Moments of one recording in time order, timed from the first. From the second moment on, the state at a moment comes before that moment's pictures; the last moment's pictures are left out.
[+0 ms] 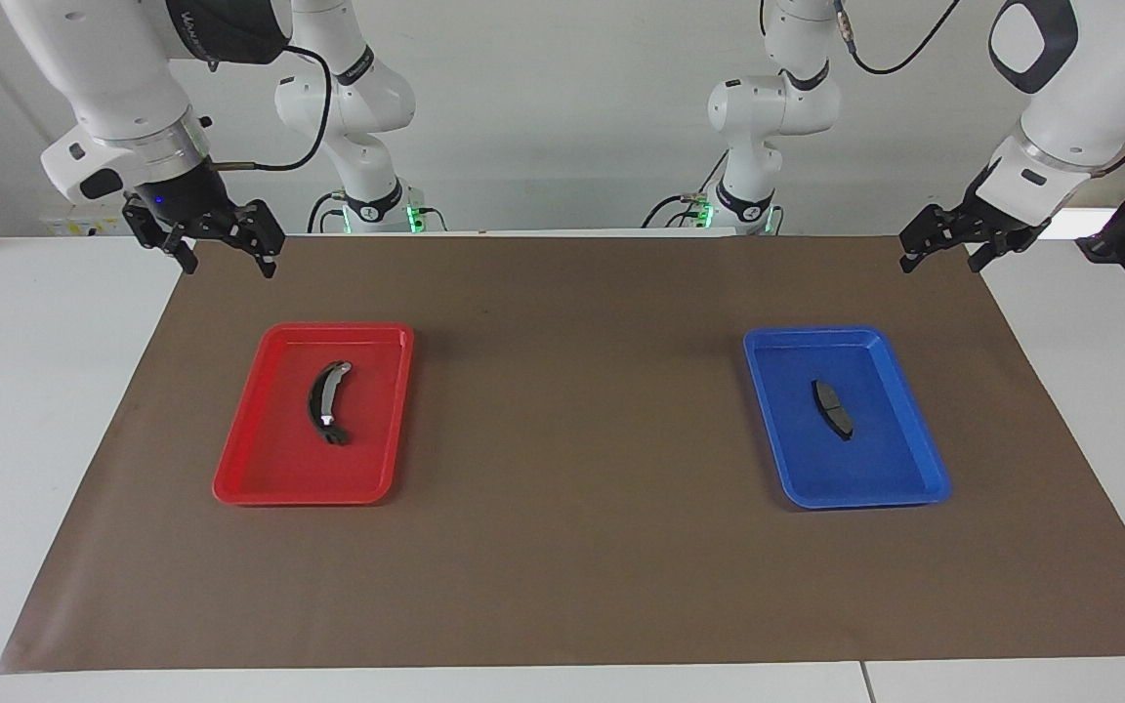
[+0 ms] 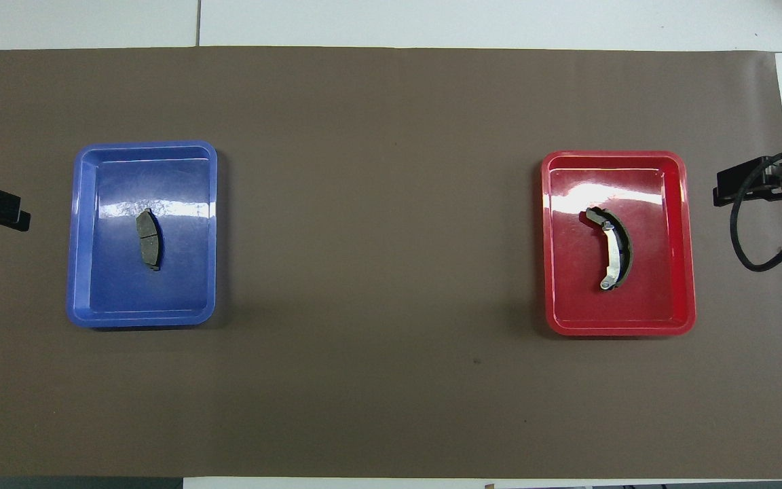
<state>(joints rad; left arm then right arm) -0.06 0.01 0.08 -1.57 -0.01 1.48 0.09 0.05 -0.01 -0.05 -1.57 -0.03 1.54 0.07</state>
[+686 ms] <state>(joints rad) -0.06 0.01 0.08 -1.59 -0.01 1.54 0.08 0.05 -0.01 -0.05 -1.57 -0.03 1.54 0.07</state>
